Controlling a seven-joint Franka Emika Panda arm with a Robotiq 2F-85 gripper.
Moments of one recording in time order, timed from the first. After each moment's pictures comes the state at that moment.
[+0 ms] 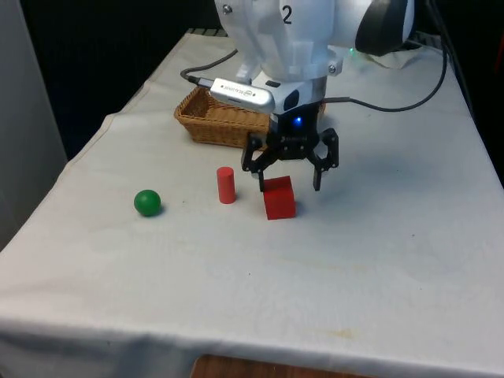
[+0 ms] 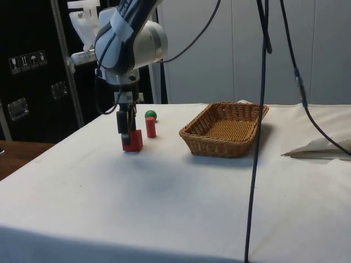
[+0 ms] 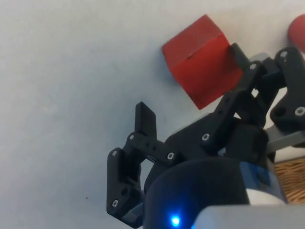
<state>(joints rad) 0.47 0.72 -0.55 -1.81 0.49 2.47 -0.63</state>
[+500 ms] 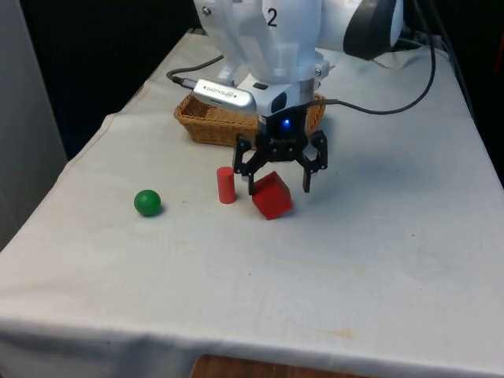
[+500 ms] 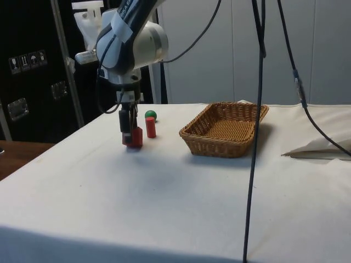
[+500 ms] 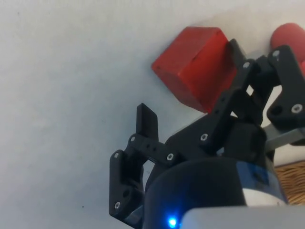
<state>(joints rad) 0.45 0.74 -0.56 -1.80 0.51 2.47 -0.66</state>
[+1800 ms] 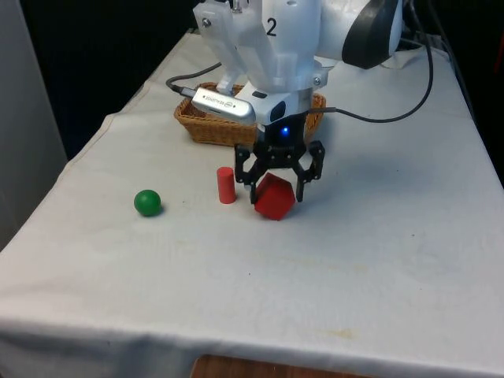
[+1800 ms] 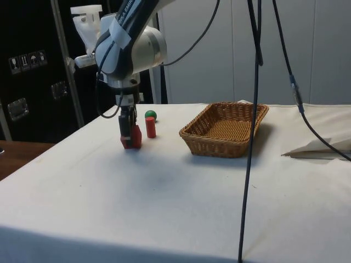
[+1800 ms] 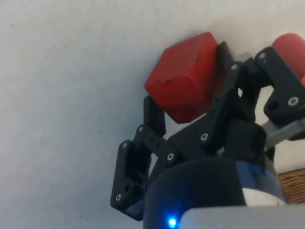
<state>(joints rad) 0.44 0.78 -0.56 -1.77 0.52 2.47 -0.67</state>
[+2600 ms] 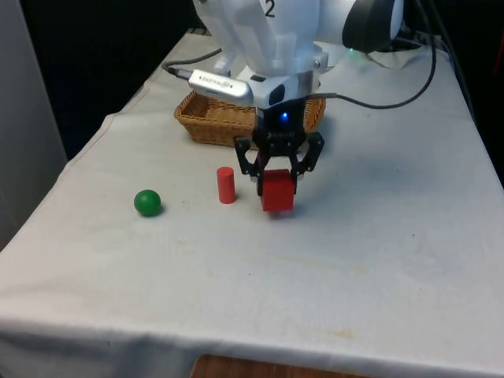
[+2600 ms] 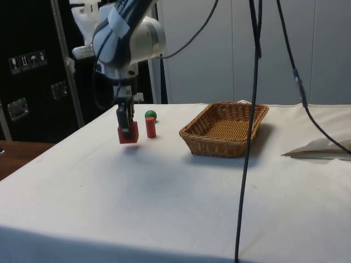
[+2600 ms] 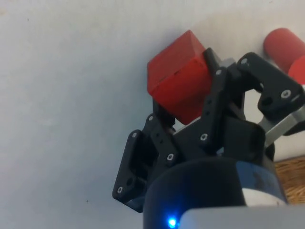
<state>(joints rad) 0.46 0.73 -0.59 -1.77 0.51 2.44 -0.67</state>
